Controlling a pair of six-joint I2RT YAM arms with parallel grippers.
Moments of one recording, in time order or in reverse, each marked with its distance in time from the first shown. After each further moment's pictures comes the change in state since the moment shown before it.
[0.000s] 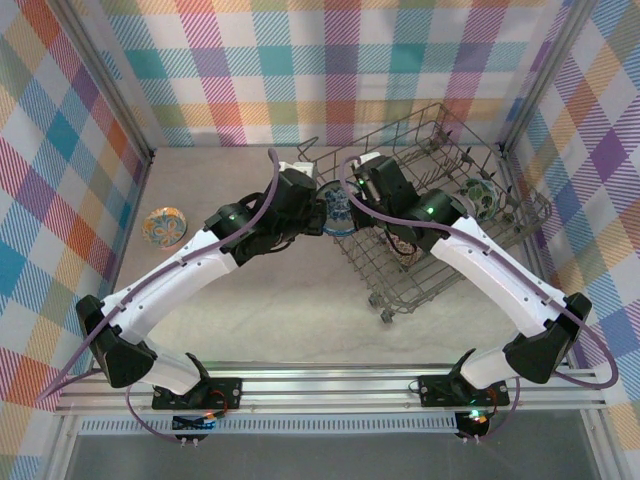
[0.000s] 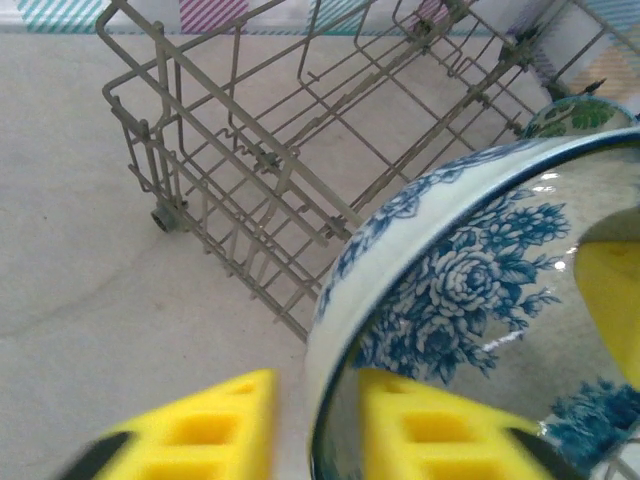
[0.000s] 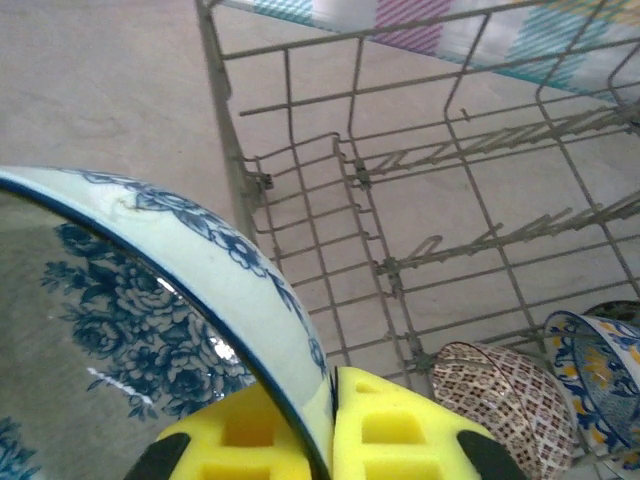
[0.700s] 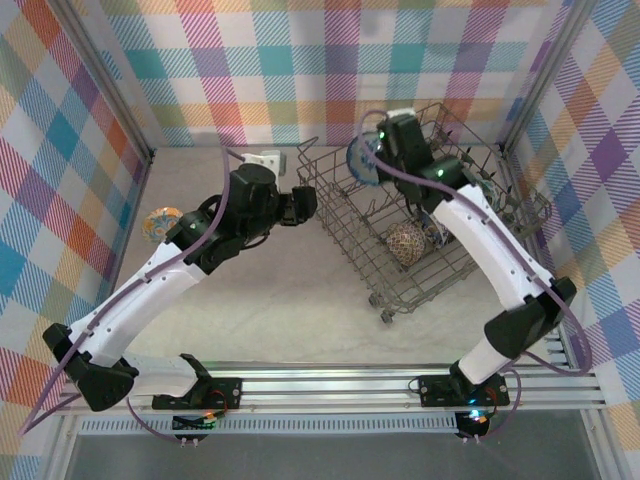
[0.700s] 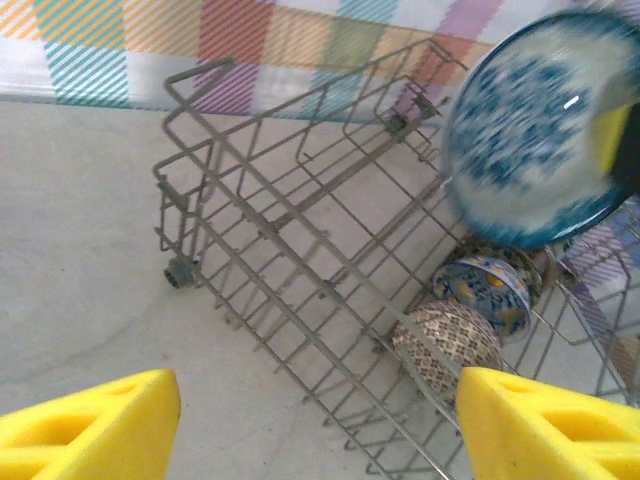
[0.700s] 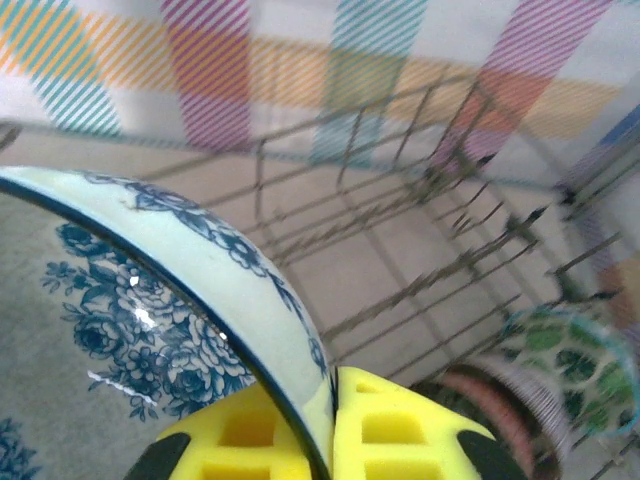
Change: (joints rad) left arm 0.135 -0.158 -0.109 0.111 0.084 0.026; right arm -0.236 0.175 0.264 0.045 0.178 -0.116
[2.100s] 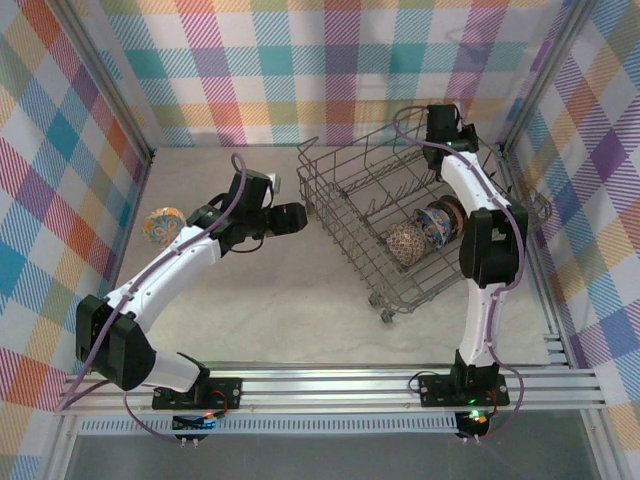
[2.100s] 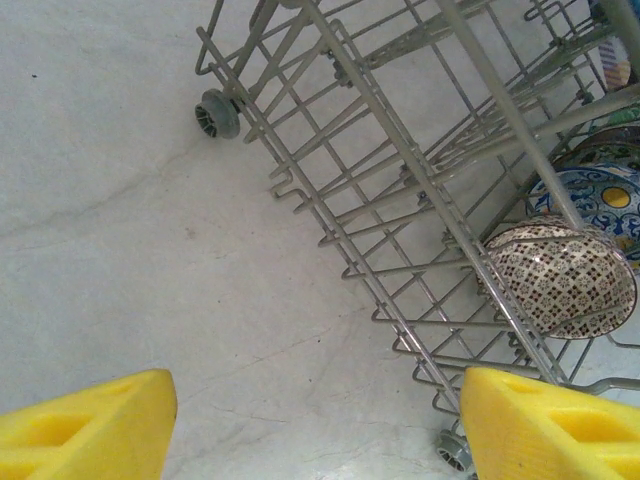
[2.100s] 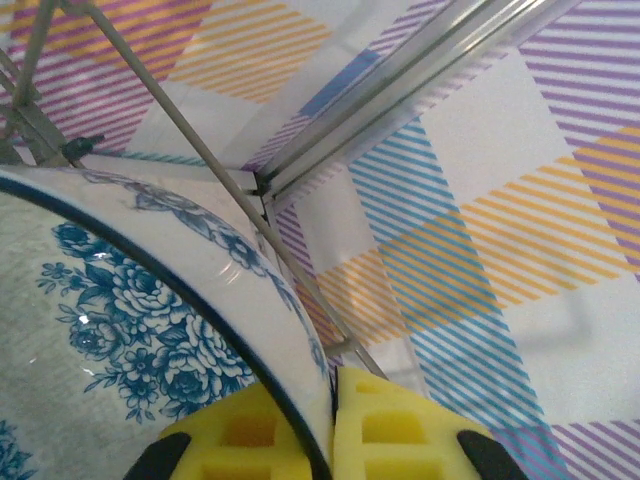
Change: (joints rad) left arm 0.222 0.130 -0.190 0.051 0.326 -0.036; right arm -0.409 0.510 0.063 0.477 0.299 -0.517
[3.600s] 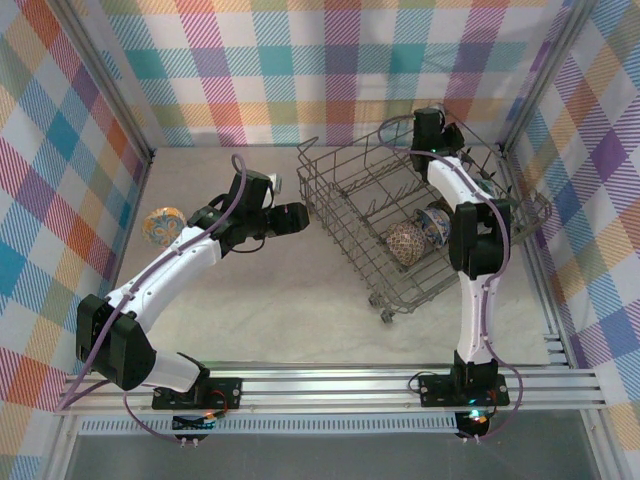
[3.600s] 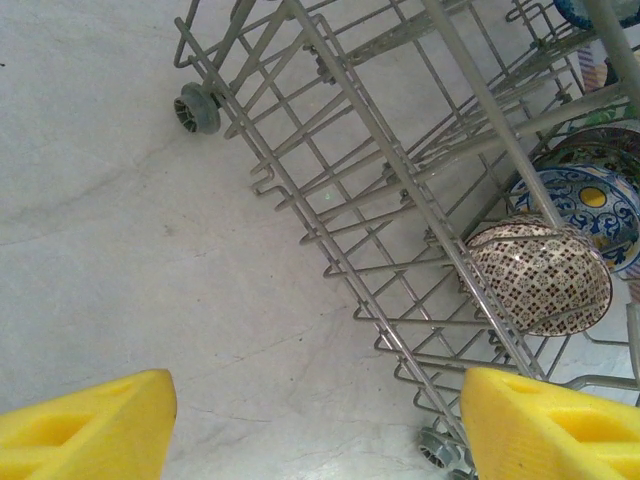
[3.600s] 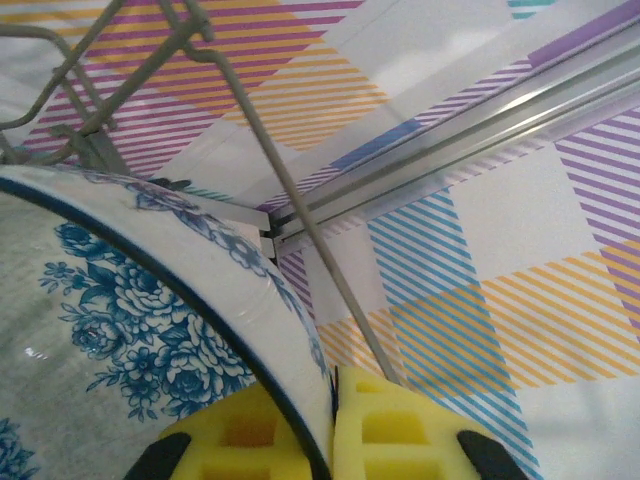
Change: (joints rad) left arm 0.000 0.000 -0.013 0.027 0.034 -0.024; right arm 0.038 0.126 0.018 0.209 0.031 -0.232
